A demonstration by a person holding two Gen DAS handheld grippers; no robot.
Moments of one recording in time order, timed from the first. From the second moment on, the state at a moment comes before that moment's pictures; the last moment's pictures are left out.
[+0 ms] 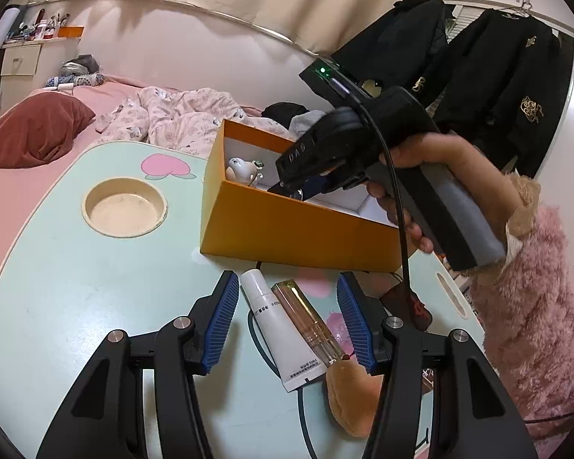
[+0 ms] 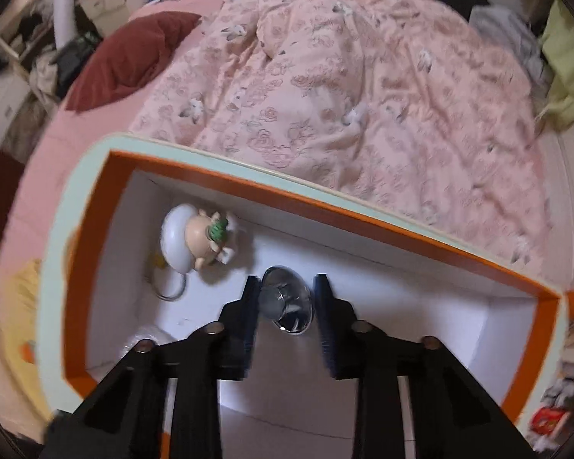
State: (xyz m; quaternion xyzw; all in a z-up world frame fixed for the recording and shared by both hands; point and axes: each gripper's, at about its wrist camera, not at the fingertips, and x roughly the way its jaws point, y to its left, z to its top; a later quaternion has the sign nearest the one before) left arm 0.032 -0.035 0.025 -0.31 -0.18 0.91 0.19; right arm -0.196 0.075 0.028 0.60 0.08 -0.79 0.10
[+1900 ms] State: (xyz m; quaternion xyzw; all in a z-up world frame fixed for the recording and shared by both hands) left arm 0.016 -0.031 0.016 -0.36 -0.17 0.90 0.17; right arm 0.035 0.248 0.036 0.32 -0.13 -0.93 0.15
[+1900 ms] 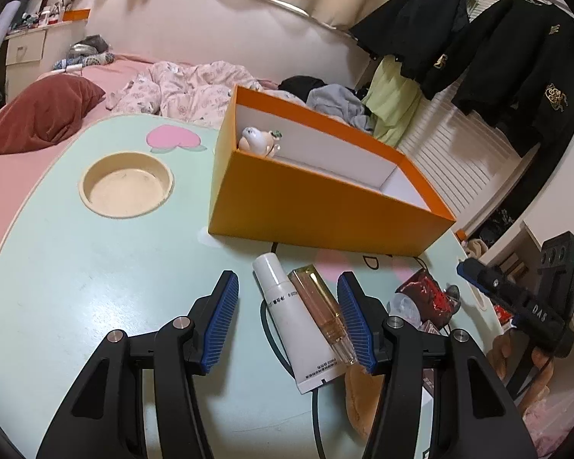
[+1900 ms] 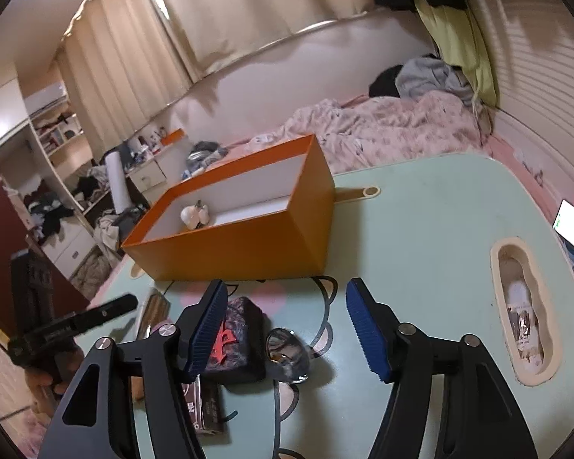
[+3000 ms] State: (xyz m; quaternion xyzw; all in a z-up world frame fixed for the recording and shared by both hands) left arm -0.152 0.061 0.079 -0.52 0.06 0.85 0.00; right arm 0.035 0.247 0.029 0.32 -0.14 -0.91 0.21
